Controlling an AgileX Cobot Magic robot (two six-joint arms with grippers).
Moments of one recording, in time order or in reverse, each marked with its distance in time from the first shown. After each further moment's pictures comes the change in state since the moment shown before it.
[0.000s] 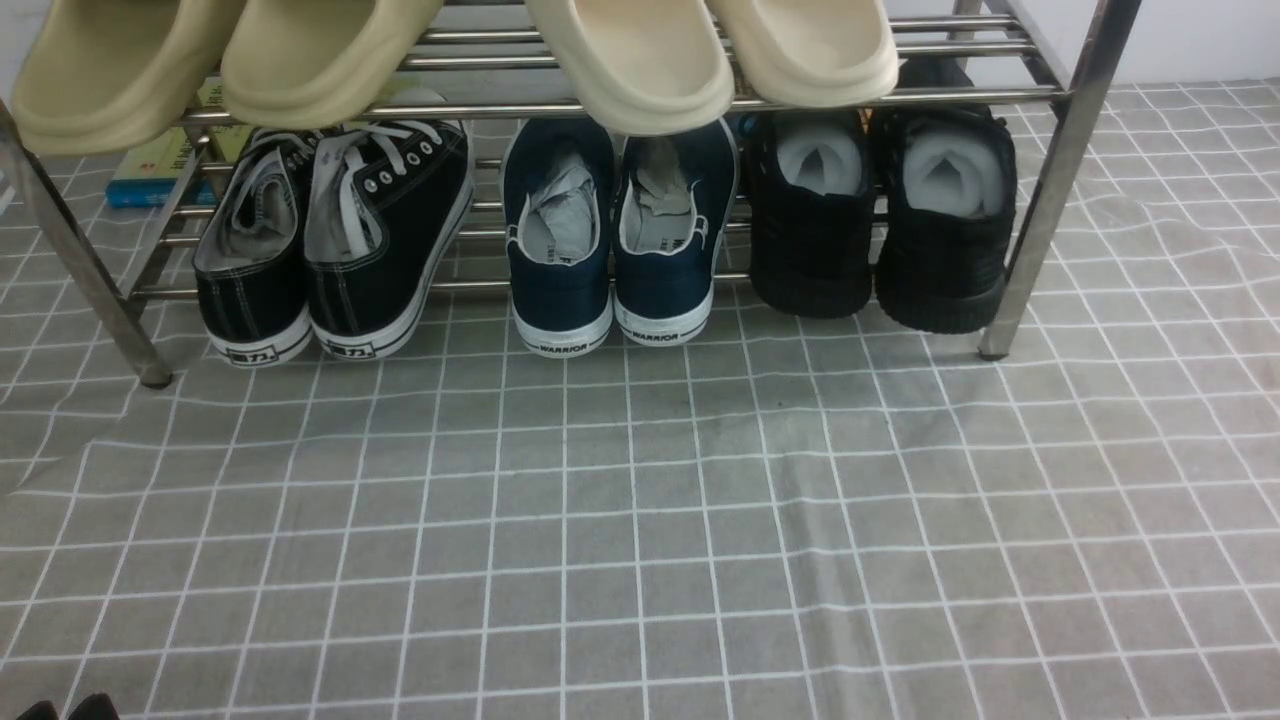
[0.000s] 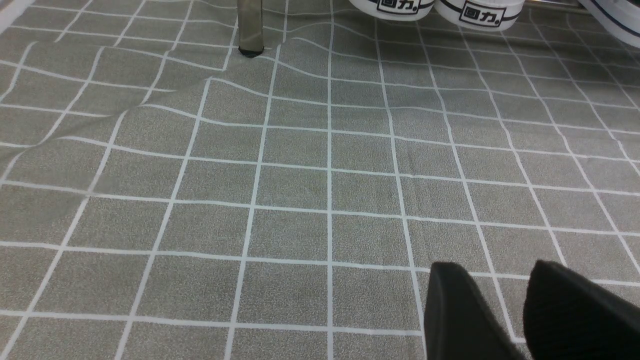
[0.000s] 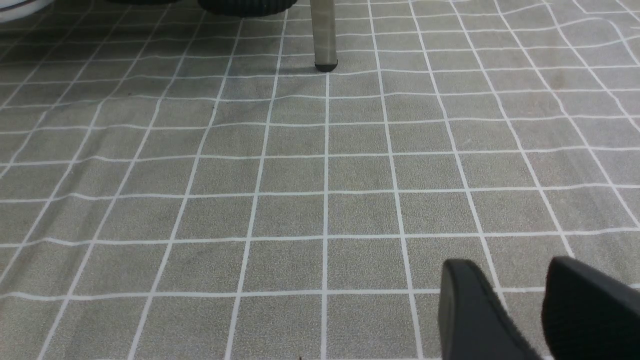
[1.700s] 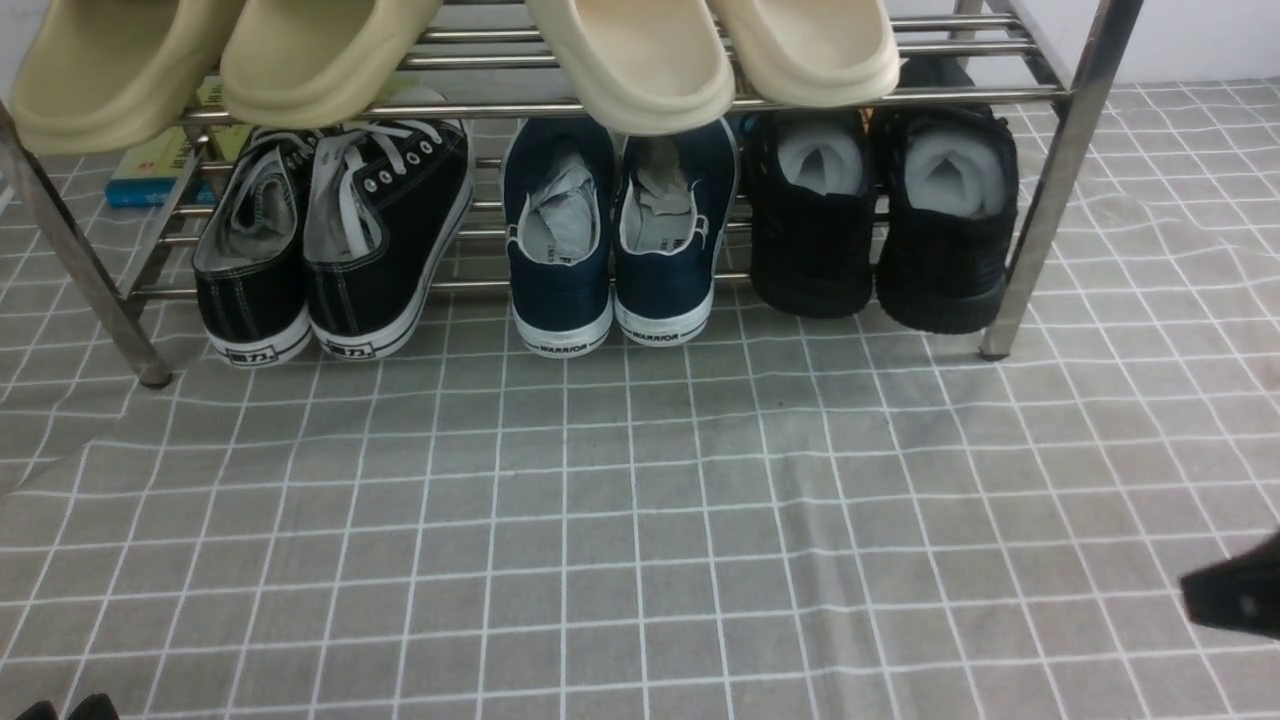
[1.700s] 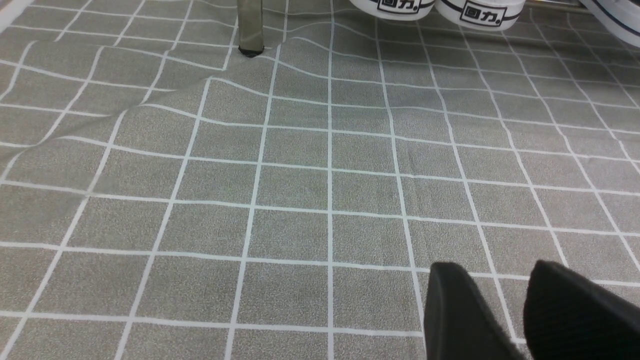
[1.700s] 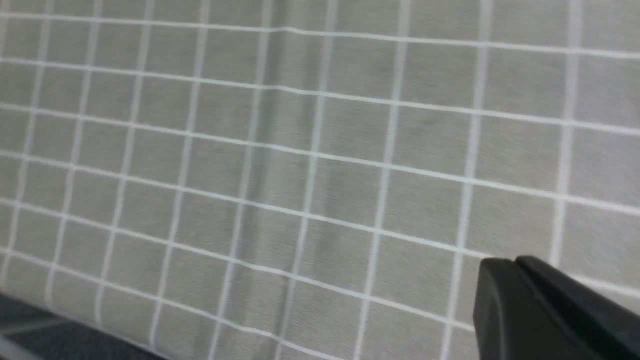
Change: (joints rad) right arm 0.000 0.992 -0.688 0.534 0.497 -0.442; left arm 0.000 0.000 0.000 0.000 0.000 -0.001
